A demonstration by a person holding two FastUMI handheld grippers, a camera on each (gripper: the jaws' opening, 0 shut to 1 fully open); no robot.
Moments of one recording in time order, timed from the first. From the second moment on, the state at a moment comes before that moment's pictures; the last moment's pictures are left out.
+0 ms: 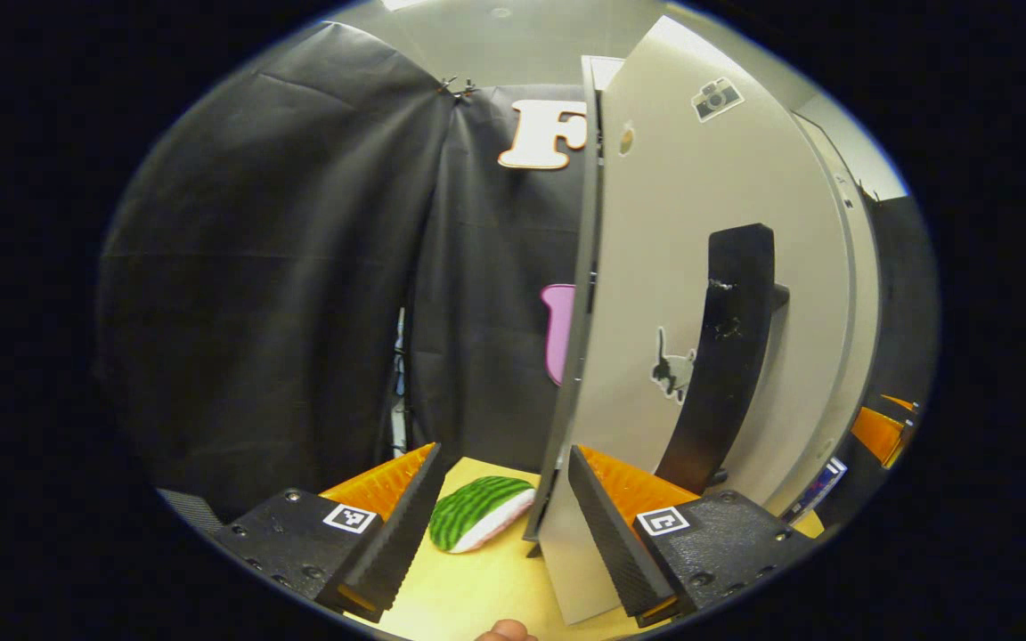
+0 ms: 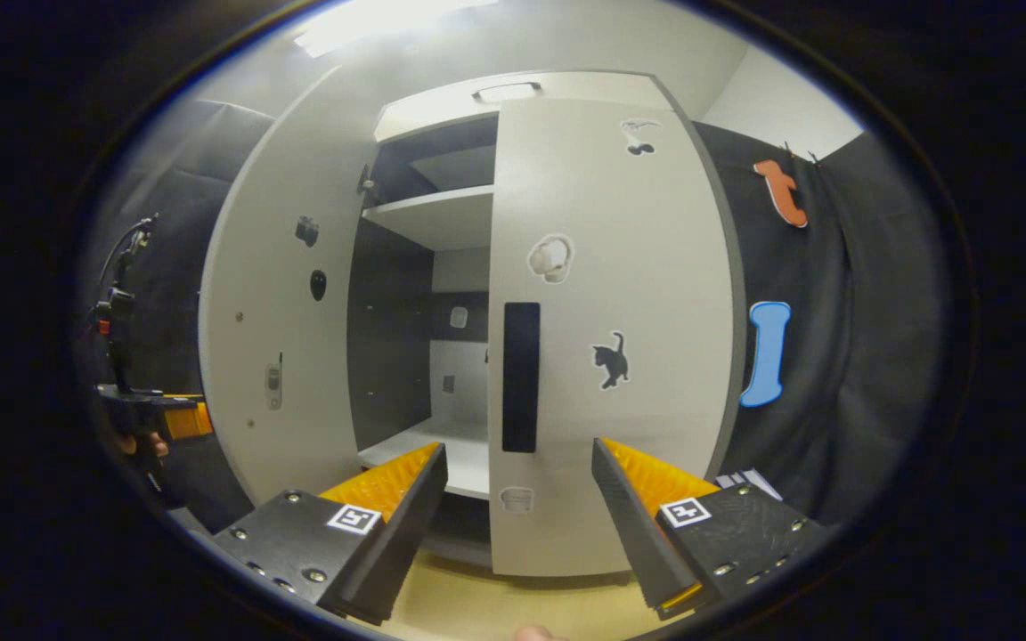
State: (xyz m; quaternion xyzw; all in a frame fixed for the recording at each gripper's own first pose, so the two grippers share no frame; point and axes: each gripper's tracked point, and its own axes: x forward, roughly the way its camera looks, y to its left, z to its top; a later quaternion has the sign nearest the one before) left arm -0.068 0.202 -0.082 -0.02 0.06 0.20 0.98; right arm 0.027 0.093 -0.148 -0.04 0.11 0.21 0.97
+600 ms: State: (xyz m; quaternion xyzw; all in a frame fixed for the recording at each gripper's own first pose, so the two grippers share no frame) left arm -0.002 0.097 -0.087 -0.03 0.06 0.08 0.99; right arm 0.011 0.009 -0.125 -0.05 0.11 0.14 0.98
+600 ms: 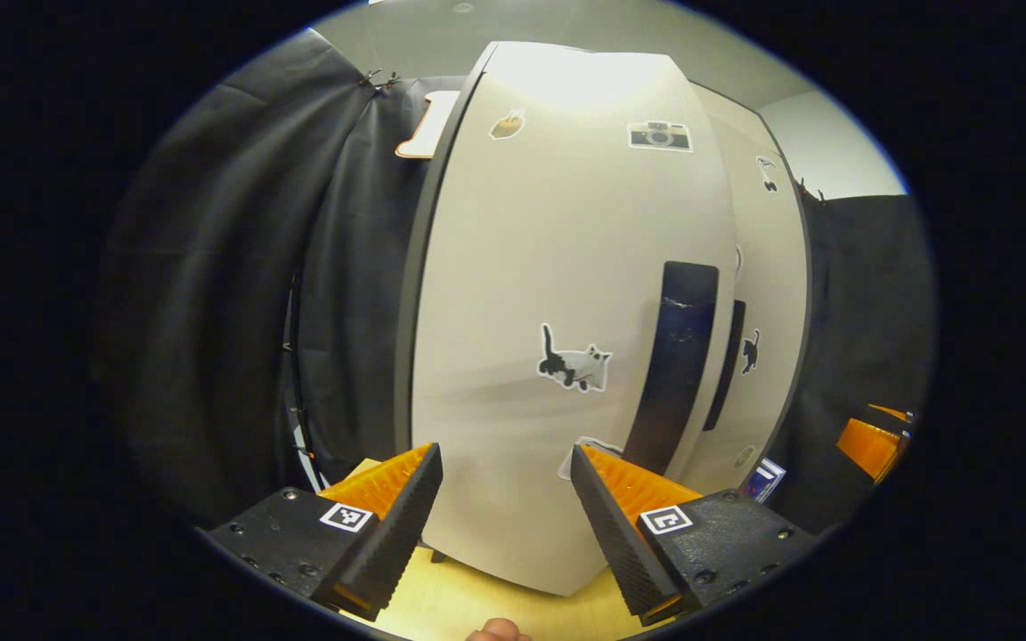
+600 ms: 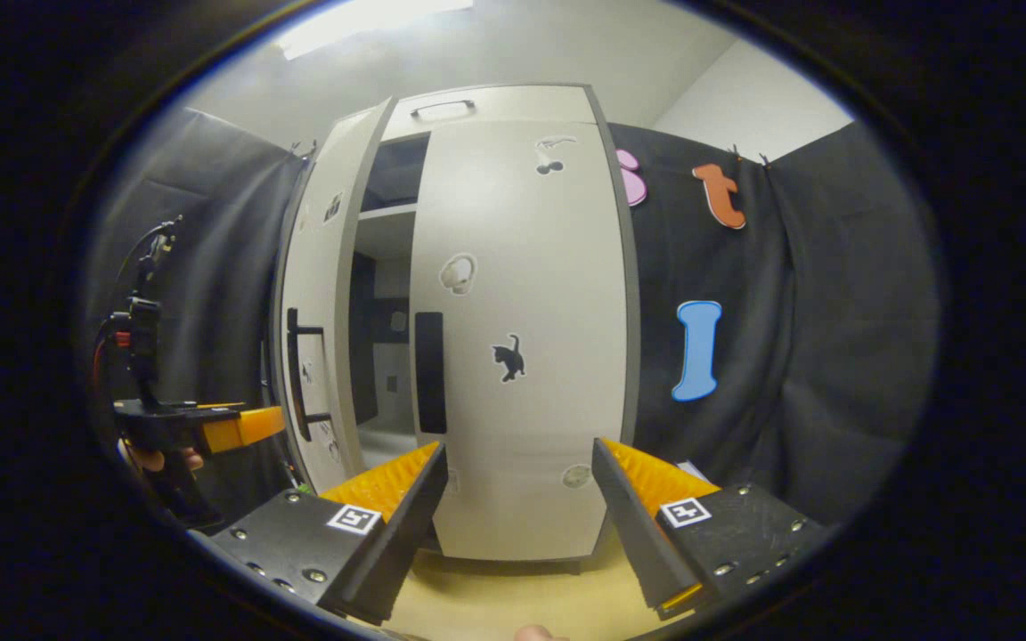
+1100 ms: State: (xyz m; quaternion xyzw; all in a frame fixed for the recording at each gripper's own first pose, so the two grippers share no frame) left arm -0.006 0.049 -0.063 -0.02 0.04 0.05 1.00; right arm 0.006 -0.012 -0.108 -0.05 0.10 0.14 0.98
